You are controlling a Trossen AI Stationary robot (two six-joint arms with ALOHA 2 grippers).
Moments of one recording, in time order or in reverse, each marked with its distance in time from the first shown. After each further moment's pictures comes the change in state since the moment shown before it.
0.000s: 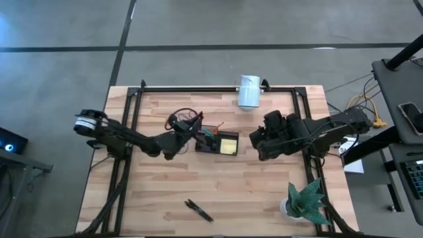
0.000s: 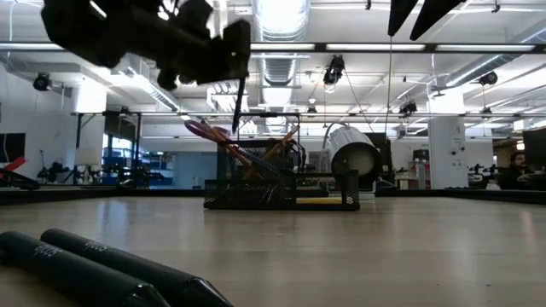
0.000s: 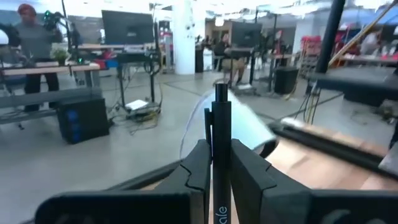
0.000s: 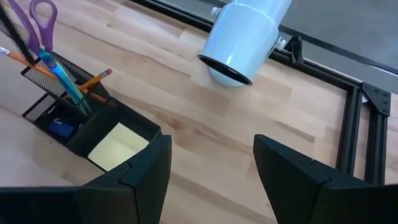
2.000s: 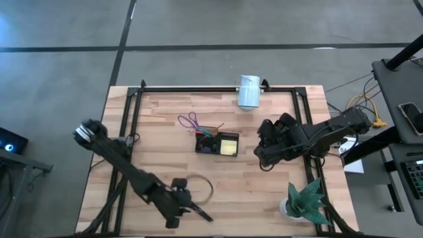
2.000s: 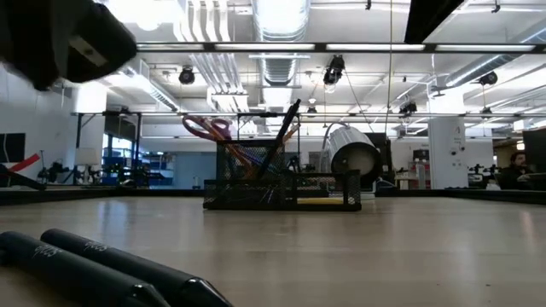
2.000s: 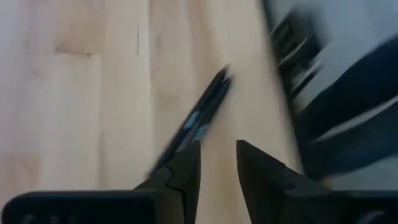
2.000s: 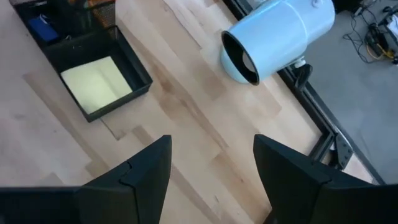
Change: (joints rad) left arm -0.563 0.088 0.406 -1.268 0.848 -0.628; right arm 0.046 0.011 -0.040 0.006 -0.069 -0.430
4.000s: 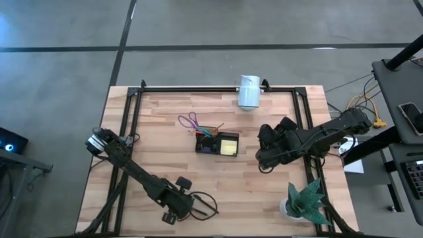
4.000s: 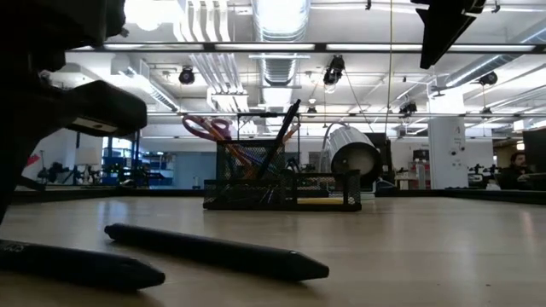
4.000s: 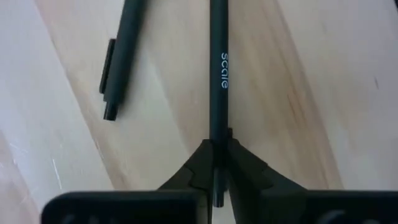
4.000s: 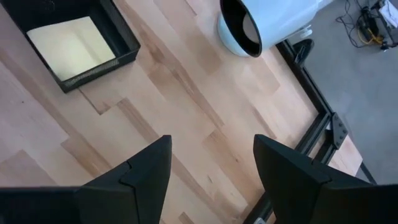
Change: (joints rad) left arm 0.043 0.241 0.060 -0.237 0.172 0.321; right arm 0.007 0.000 -0.124 0.008 -0.049 0.042
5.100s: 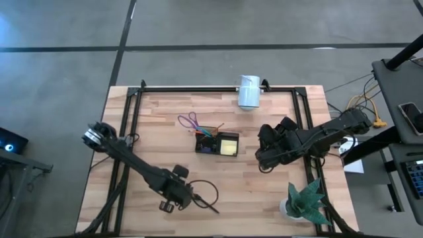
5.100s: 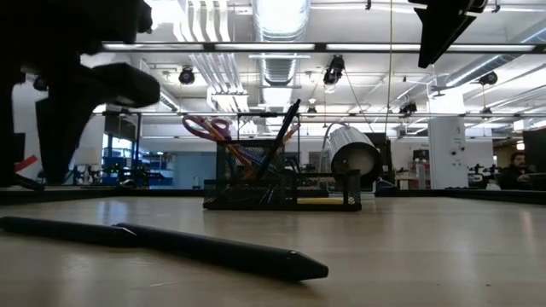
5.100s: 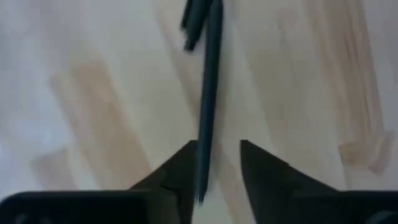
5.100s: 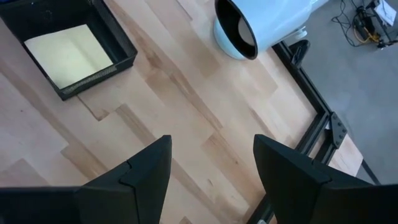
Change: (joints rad) left arm 0.096 -0.129 0.073 -0.303 -0.011 0.068; right arm 0.002 0.000 0.000 -0.003 0.019 0.031
